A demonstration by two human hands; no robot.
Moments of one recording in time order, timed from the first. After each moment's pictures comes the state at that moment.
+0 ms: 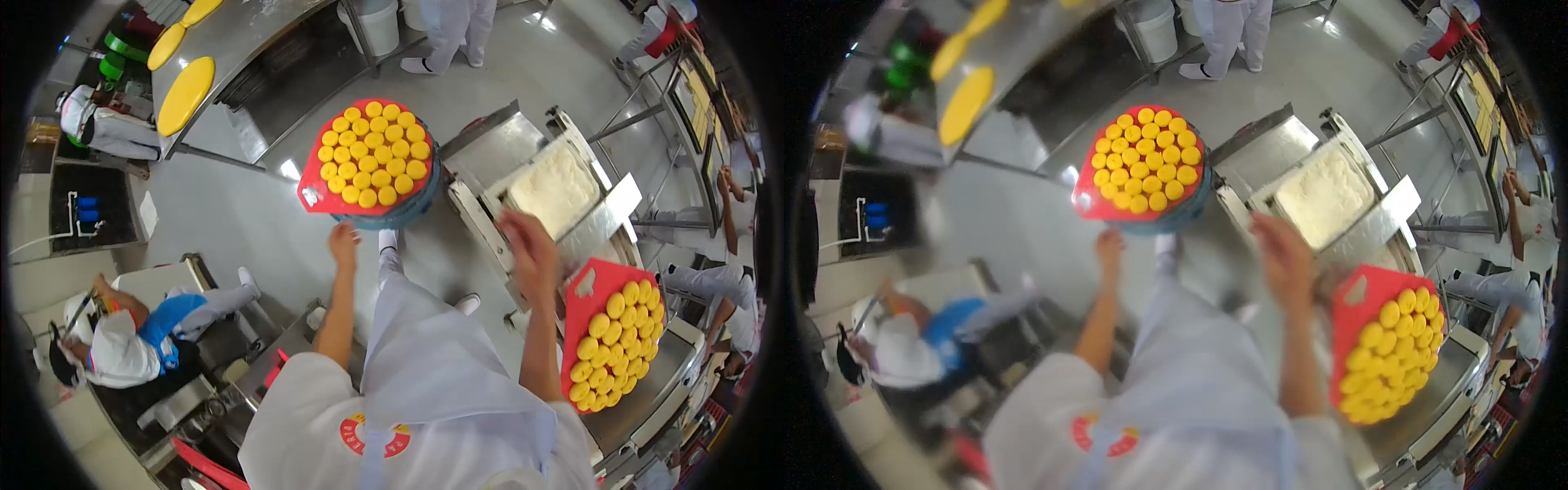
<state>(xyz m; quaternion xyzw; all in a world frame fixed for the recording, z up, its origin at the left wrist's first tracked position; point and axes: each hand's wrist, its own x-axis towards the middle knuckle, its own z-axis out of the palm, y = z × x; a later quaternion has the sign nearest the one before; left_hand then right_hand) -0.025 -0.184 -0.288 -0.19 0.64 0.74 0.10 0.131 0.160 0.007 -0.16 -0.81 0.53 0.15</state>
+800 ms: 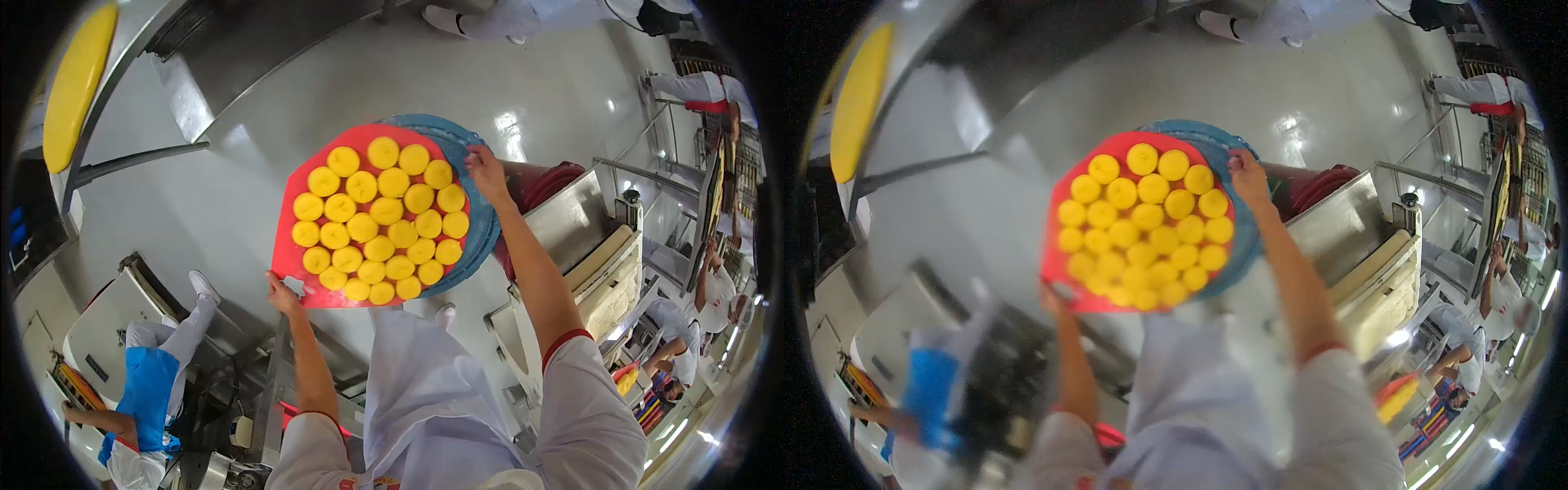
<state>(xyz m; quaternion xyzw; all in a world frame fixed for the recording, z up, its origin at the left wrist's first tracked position) -0.227 -0.332 -0.502 -0.54 0.66 0.51 -0.02 -0.320 0.192 -0.446 -0.32 -0.79 0.53 -0.03</state>
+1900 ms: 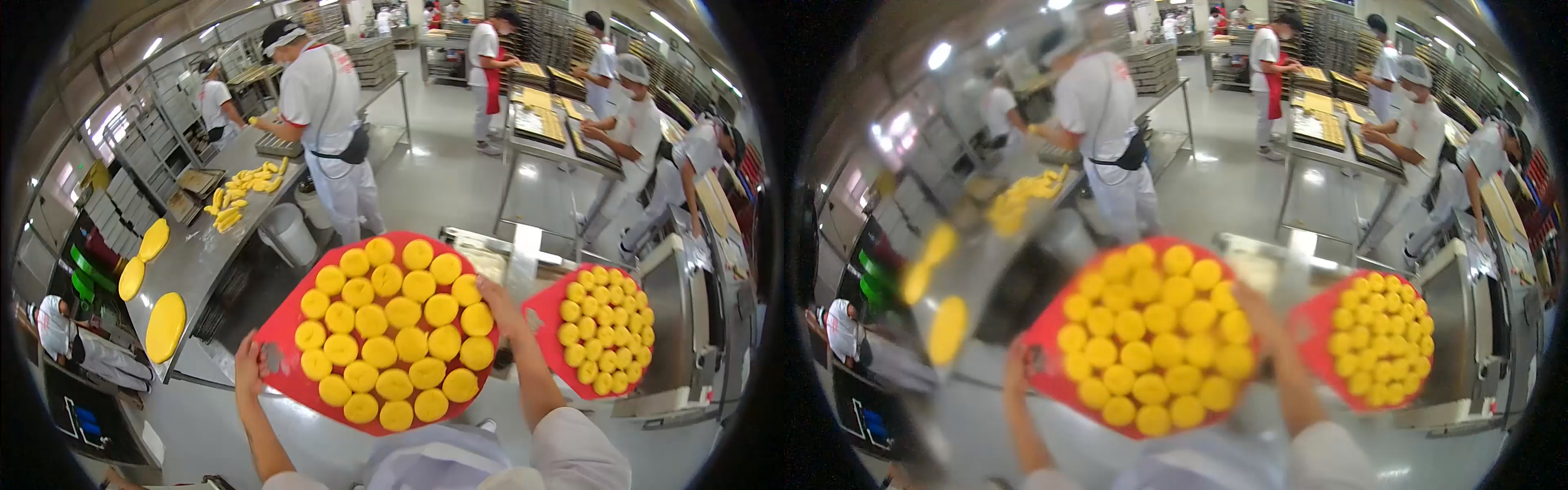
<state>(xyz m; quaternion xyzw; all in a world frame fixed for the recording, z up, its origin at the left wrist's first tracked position) -0.145 -0.205 0.100 0.04 0.69 0.67 0.26 0.190 0.210 0.104 -0.30 -0.59 0.71 0.24</state>
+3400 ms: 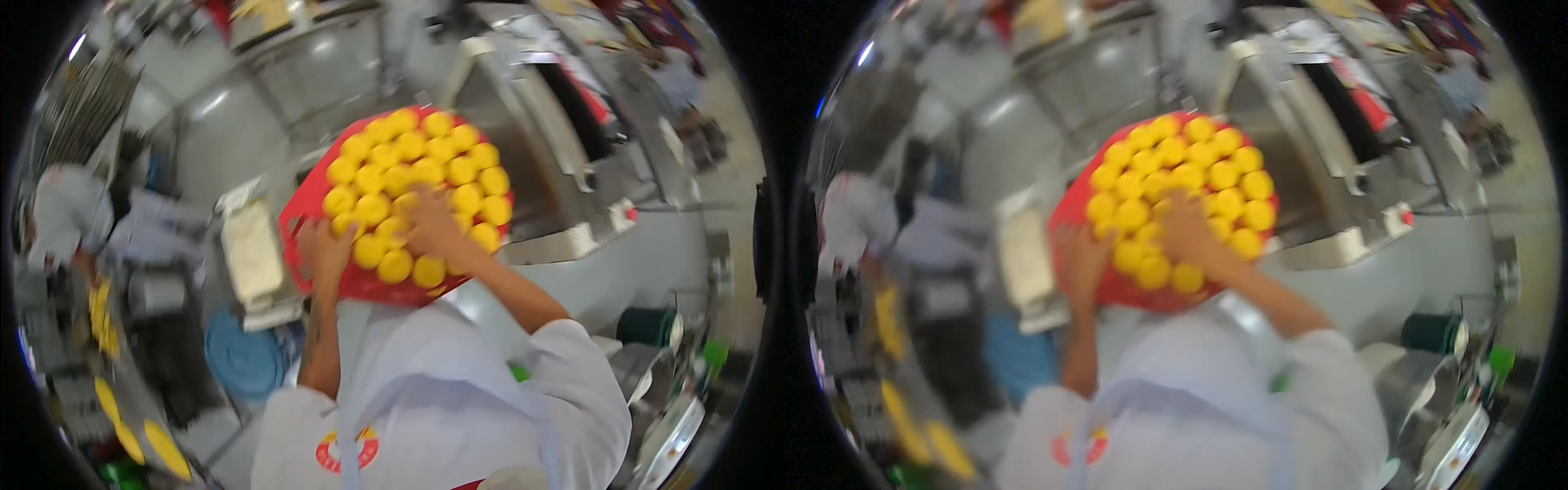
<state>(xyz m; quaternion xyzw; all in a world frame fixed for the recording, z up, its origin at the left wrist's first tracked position) 0.306 0.287 0.048 0.64 0.75 0.14 0.10 0.543 0.306 0.048 -0.50 -0.85 0.05 0.16</state>
